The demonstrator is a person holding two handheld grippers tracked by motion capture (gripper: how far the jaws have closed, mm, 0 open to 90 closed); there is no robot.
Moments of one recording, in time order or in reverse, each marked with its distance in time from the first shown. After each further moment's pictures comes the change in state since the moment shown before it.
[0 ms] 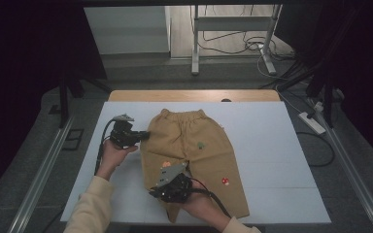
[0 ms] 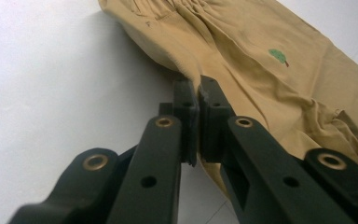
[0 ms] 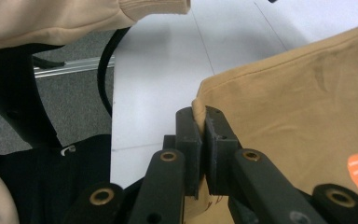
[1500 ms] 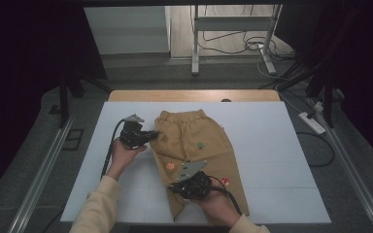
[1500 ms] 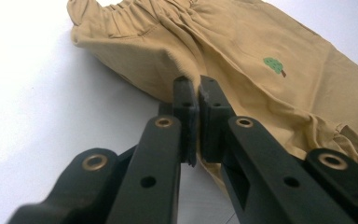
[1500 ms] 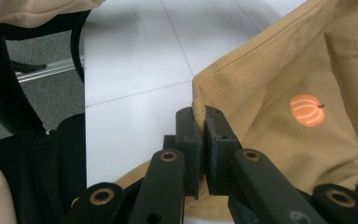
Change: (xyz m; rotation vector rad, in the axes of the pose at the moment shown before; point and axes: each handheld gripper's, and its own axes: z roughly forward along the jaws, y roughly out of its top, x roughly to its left) left arm -0.018 0.007 0.021 -0.018 0.012 0.038; right arm -0.016 -0.034 -0.034 0.016 -0.073 0.091
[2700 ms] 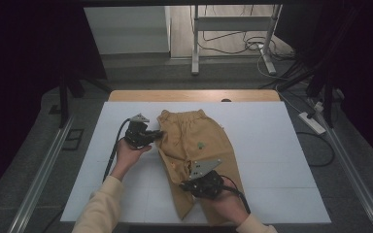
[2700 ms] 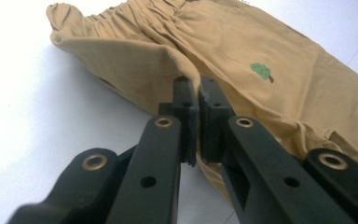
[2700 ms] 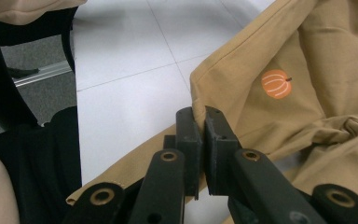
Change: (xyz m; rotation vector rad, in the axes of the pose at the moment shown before) left arm -0.013 0.007 0.006 -0.009 -0.013 0.032; right arm -0.009 -0.015 -0.025 -0.012 -0.035 0.040
